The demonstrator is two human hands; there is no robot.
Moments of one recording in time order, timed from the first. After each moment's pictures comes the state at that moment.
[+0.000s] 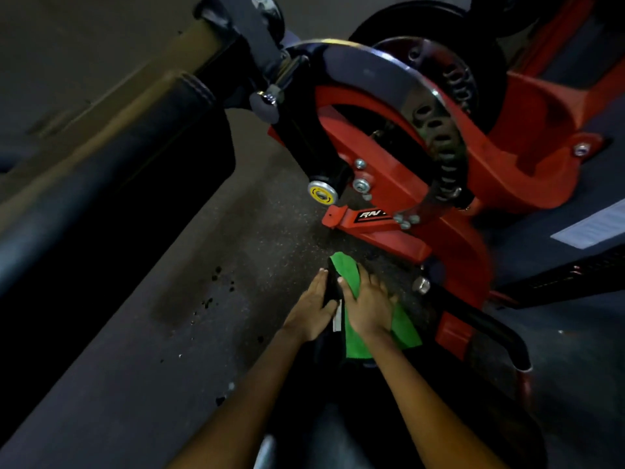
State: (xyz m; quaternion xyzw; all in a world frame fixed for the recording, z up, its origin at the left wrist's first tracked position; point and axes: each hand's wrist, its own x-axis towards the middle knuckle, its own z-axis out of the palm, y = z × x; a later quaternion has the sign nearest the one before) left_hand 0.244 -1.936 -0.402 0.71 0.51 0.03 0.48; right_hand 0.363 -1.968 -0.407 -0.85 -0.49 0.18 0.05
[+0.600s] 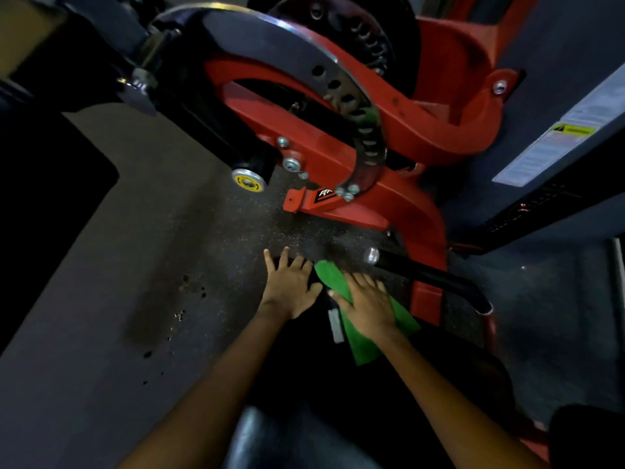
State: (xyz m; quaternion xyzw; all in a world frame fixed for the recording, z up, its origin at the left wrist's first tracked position) left_hand 0.306 -1.926 -0.396 0.89 0.40 -0.19 0.14; right_hand 0.434 -2.031 -0.426 -0.79 -0.55 0.25 0.03
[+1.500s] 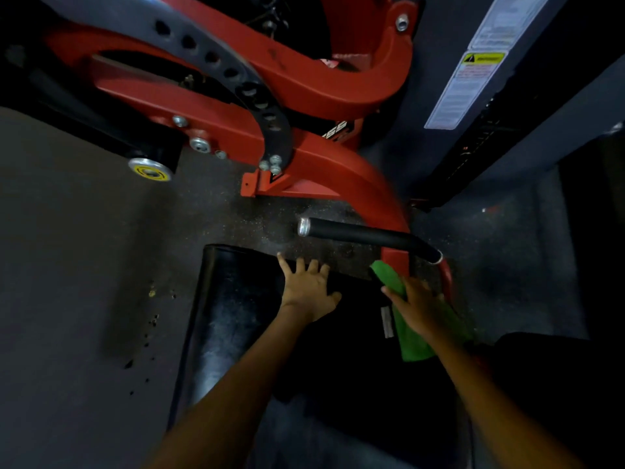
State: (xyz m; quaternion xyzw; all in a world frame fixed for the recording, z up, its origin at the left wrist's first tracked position) left_hand 0.404 -2.022 -0.413 0.90 0.29 -0.30 0.13; right_hand 0.553 -2.183 -0.471 -0.87 -0.28 0.38 0.12
